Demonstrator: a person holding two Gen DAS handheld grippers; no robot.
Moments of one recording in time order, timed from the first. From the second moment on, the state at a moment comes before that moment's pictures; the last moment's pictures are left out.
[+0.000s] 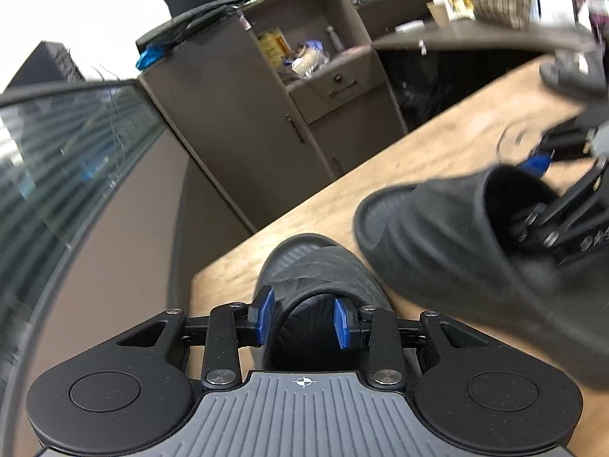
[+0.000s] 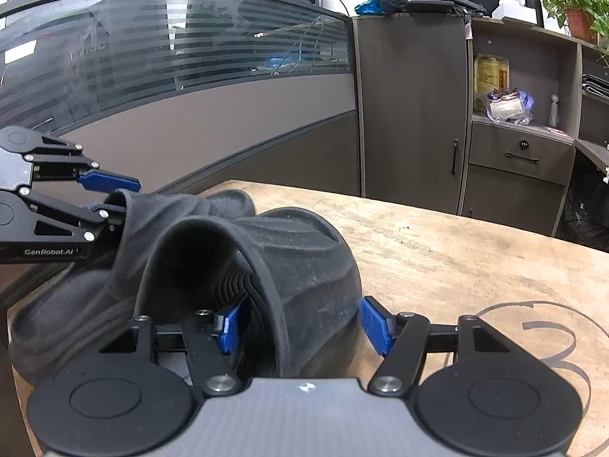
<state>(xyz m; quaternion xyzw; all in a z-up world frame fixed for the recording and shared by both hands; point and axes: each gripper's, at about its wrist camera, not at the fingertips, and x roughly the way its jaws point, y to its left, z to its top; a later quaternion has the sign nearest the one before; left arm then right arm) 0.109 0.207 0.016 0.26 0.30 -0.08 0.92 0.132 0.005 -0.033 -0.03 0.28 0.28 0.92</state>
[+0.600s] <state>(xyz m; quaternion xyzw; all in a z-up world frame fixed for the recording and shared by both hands) 0.102 0.198 -0.006 0.26 0.26 -0.04 0.93 0.136 0.012 -0.026 -0.06 0.25 0.26 0.93</state>
